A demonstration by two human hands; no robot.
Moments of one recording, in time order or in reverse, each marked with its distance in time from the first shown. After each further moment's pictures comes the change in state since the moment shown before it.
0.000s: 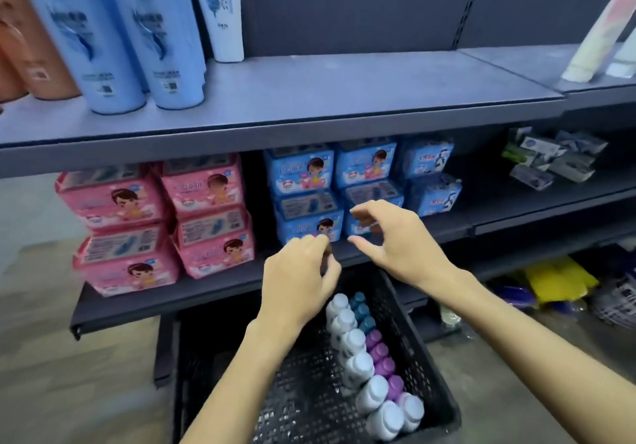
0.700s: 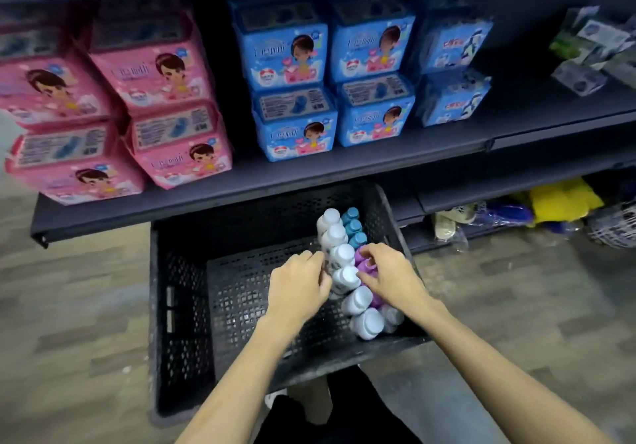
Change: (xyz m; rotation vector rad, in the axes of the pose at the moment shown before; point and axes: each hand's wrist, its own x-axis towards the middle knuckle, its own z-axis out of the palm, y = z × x) left_hand -0.116 -0.008 0.132 0.058 -0.493 -0.173; right_hand -0.154 0.095 0.142 0.064 -0.454 0.470
